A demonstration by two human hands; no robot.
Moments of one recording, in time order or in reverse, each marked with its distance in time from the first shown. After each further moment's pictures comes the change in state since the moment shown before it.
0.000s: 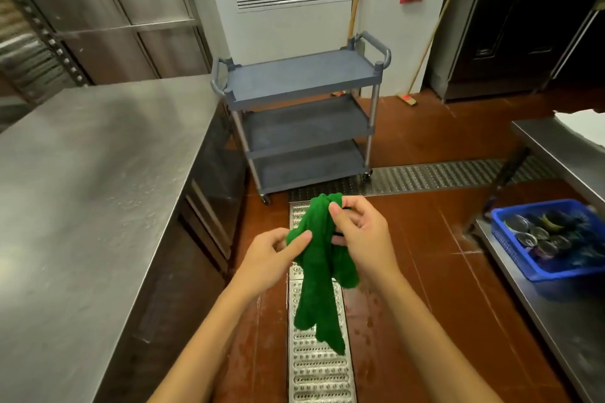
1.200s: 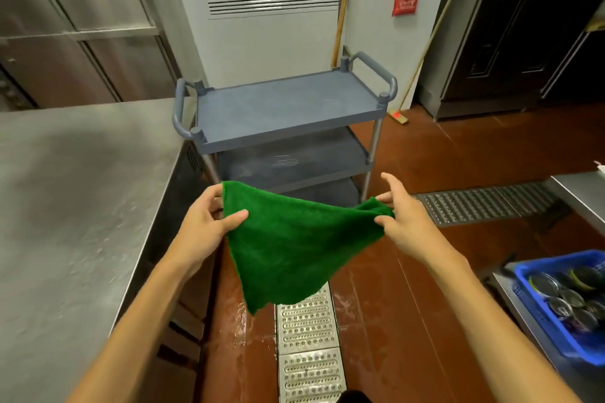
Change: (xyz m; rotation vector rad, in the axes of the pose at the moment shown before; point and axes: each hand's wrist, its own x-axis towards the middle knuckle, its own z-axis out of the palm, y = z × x) left_hand 0.376 0.028 -0.159 -0.216 0.124 0.105; right_hand 0.384 -0.001 -0.033 -0.773 -0.033 0.041
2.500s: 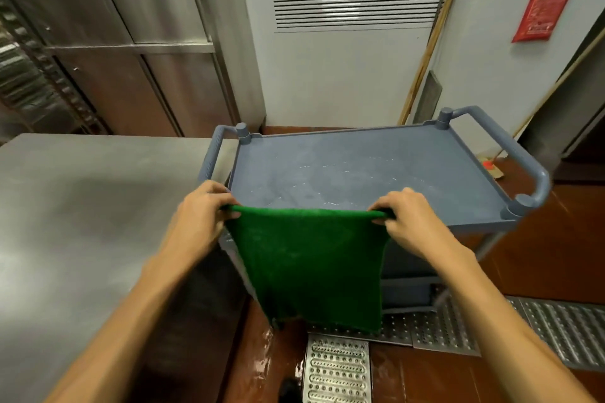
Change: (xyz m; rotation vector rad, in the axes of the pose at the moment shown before) left_hand 0.453 0.013 -0.116 1.042 0.276 0.272; right_hand 0.532 -0.099 0.077 -0.448 -0.128 -0.392
